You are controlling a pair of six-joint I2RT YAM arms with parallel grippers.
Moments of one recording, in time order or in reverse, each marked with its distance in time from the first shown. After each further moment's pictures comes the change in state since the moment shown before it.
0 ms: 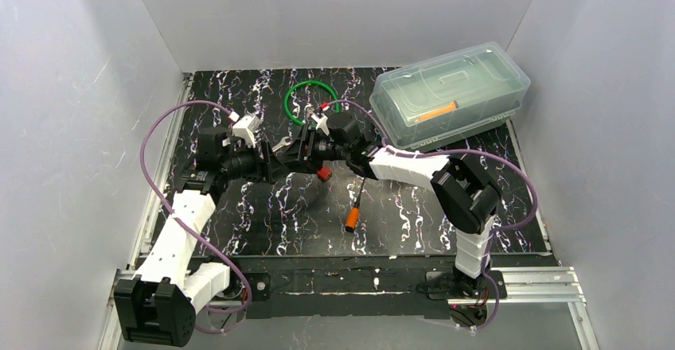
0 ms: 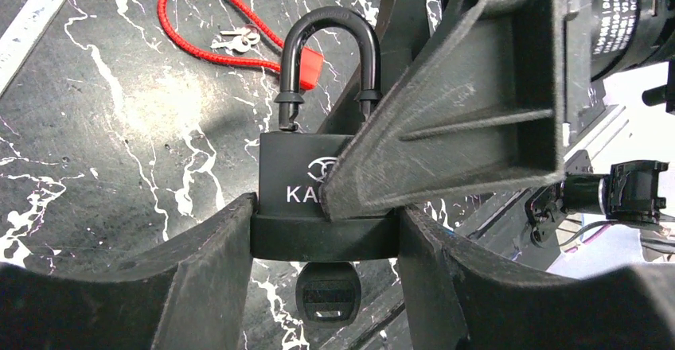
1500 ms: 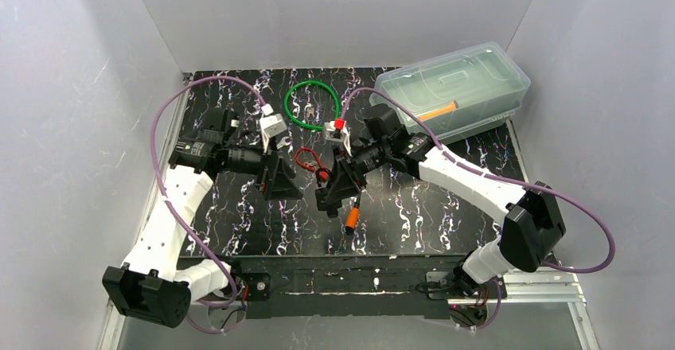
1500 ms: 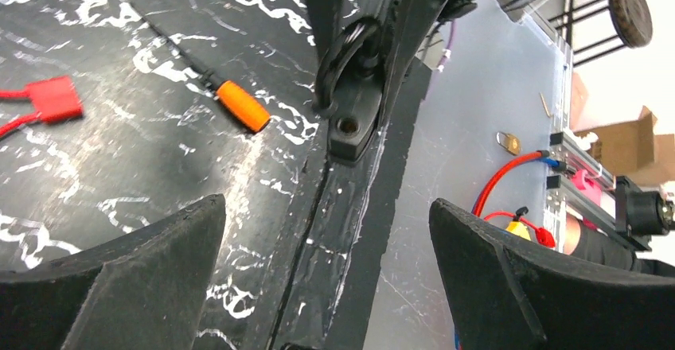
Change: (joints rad) left arm -0.092 0.122 0.408 -0.626 0.454 0.551; right arm -0.087 -0.406 -0.078 -0.578 -0.584 -1.198
